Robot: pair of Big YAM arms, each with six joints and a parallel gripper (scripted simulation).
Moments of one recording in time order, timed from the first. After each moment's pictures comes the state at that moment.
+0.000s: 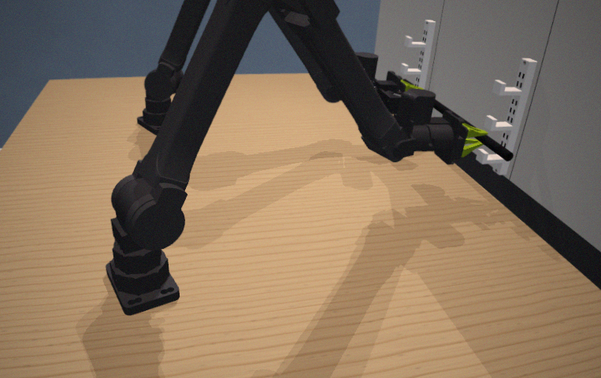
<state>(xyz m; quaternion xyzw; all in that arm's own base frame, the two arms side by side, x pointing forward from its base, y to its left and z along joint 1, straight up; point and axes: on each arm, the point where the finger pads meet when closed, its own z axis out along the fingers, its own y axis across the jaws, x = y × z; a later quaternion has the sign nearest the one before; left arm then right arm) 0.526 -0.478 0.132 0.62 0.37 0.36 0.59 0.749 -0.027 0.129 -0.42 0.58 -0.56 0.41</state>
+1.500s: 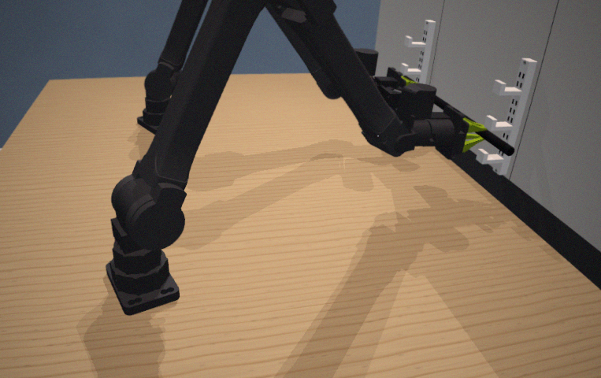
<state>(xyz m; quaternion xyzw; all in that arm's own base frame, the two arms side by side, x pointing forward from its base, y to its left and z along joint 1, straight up) 0.525 -0.478 0.143 0.62 0.37 0.36 0.60 0.749 -0.027 0.141 -0.42 0.58 -0.56 0.41</state>
